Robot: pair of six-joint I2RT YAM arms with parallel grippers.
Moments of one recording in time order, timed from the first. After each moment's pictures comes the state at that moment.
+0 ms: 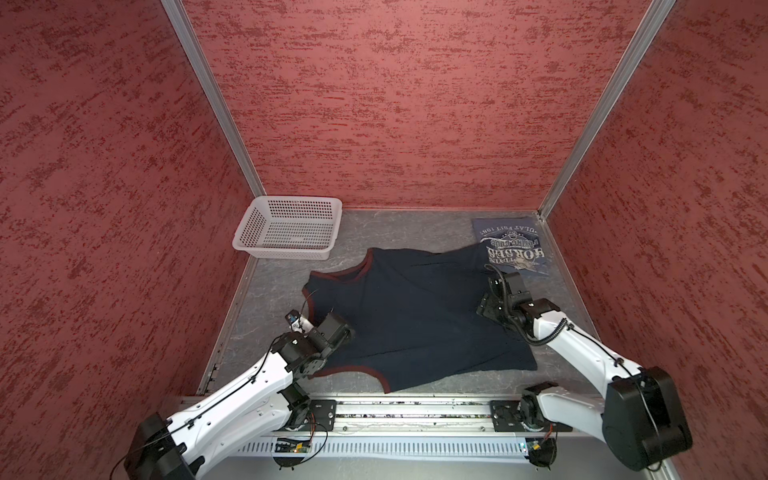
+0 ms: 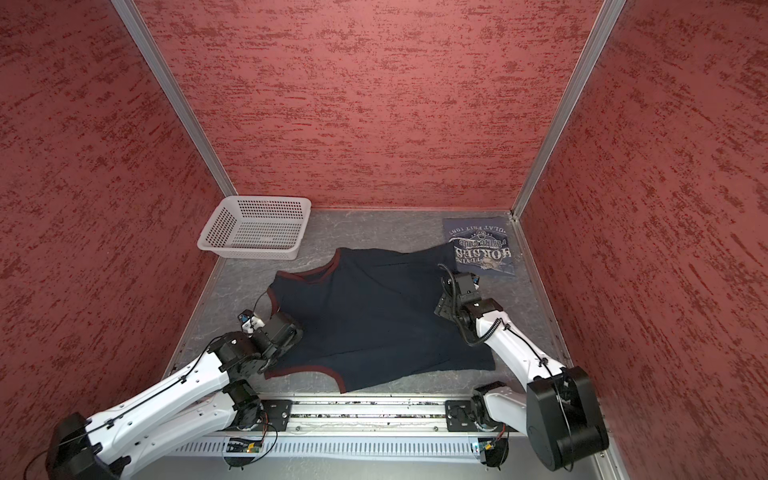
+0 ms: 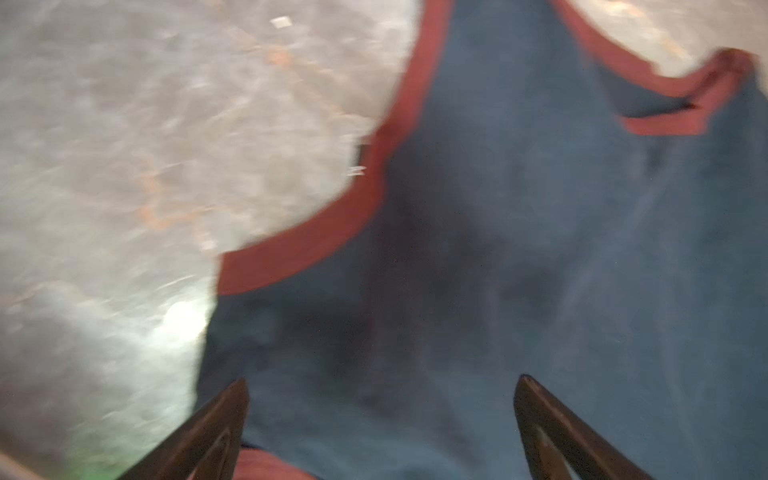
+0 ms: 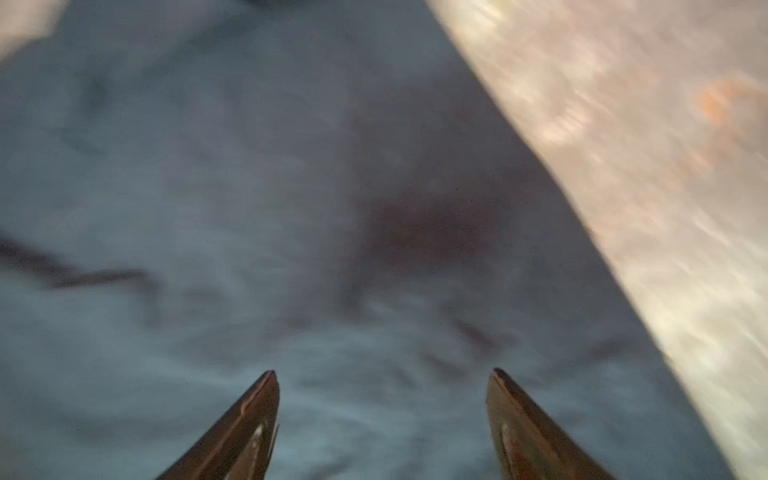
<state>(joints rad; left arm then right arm) -0.74 0.82 0.51 -0.92 -0.45 -1.42 0.28 1.19 0.67 -0.53 0.06 0.70</state>
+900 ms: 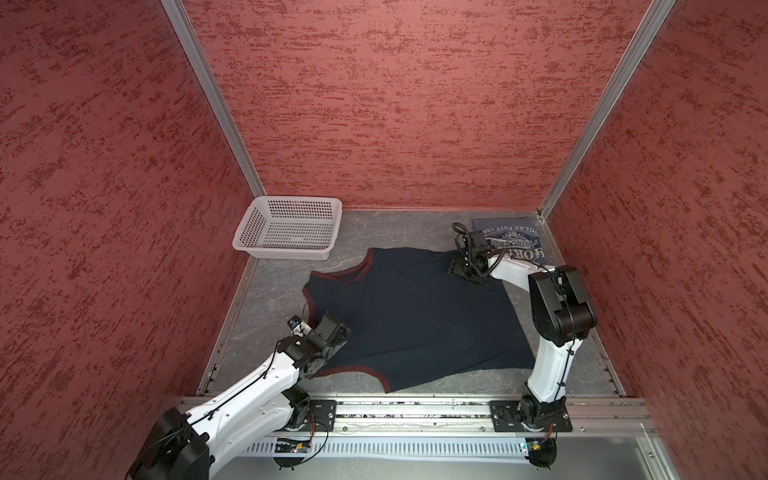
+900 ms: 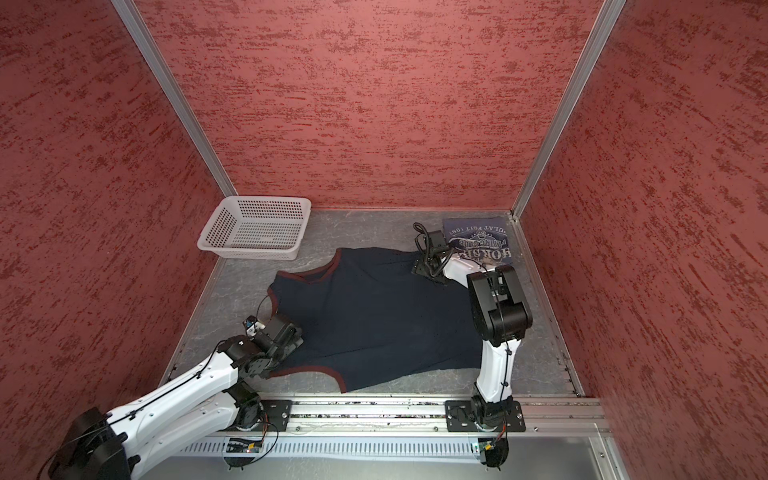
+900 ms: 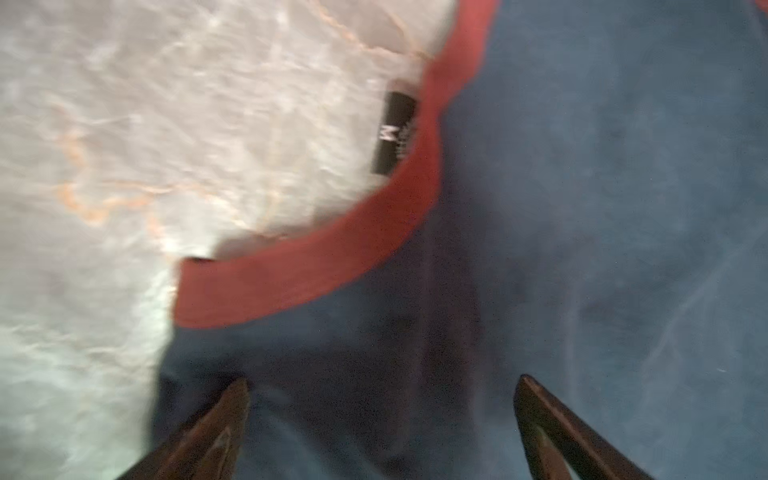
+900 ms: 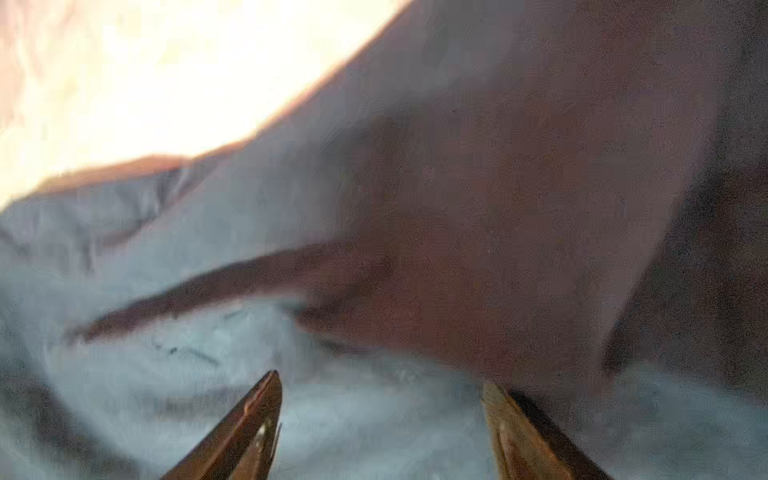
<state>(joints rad) -0.60 0.85 0.37 -0.77 -0.35 -1.35 0.24 1.94 1.23 -0.34 -0.04 0.58</state>
